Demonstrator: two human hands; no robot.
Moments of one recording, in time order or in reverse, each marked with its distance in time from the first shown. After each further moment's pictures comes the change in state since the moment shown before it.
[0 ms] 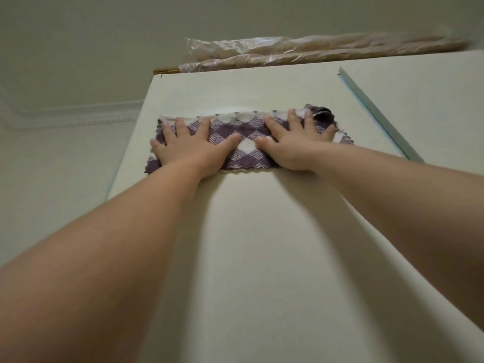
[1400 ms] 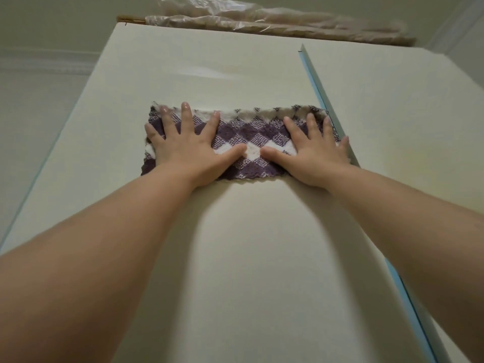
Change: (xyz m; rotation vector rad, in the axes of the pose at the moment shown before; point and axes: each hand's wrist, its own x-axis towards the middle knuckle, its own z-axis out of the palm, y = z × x) left_hand -0.110 0.045 0.024 0.023 -0.022 0.179; right_hand -0.105 0.096 0.008 -0.057 -0.012 0.091
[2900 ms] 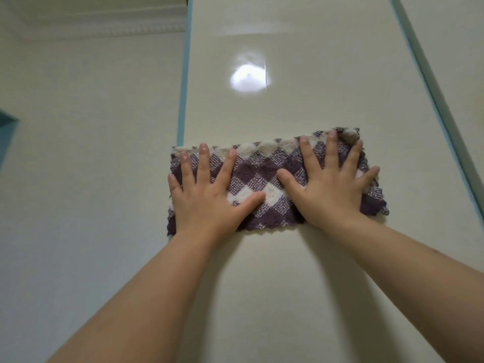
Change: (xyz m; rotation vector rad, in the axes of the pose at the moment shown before) left_hand -0.154 -0.134 -0.005 -0.027 -0.133 -0.071; right_hand -0.137 -0.140 0.050 0.019 -0.023 0.076
